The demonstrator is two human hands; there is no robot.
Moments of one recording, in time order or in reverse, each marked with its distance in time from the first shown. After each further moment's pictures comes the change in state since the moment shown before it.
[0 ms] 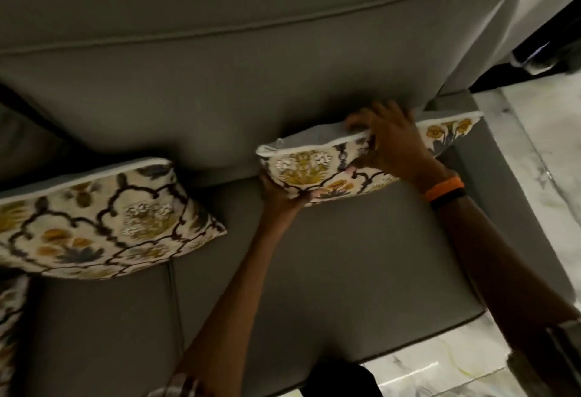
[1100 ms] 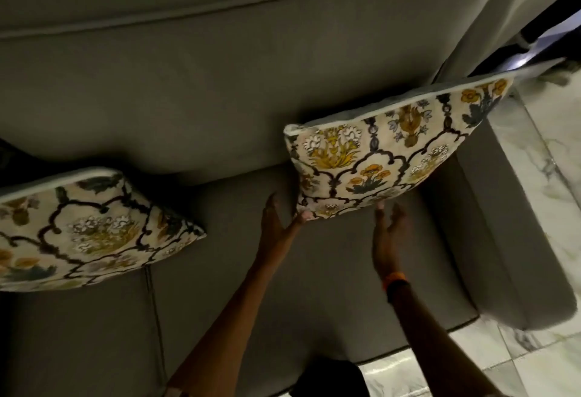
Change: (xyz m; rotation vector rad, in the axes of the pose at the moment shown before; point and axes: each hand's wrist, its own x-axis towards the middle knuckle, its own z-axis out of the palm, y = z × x) left_hand -0.018 -0.057 0.038 0.151 -0.014 -0.170; right_hand -0.127 0.008 0.164 0.908 0.320 1.129
